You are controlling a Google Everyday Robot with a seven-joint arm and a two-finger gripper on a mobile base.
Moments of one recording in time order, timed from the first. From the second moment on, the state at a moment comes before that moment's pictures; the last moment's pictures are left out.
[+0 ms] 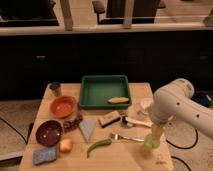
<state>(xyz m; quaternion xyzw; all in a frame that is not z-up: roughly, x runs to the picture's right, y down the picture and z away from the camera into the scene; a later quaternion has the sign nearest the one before) 0.219 0.176 0.661 -0.29 -0.02 -0.02 0.96</state>
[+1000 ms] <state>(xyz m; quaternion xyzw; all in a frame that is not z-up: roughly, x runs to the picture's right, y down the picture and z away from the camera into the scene) 0.154 0.216 0.650 -0.29 -0.05 -0.06 0.95</state>
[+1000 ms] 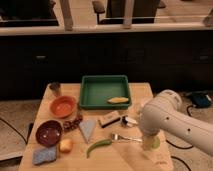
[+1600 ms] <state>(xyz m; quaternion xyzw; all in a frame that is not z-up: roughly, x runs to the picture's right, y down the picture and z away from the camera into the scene) 0.114 0.245 0.659 -0.29 -0.07 -0.08 0.95</state>
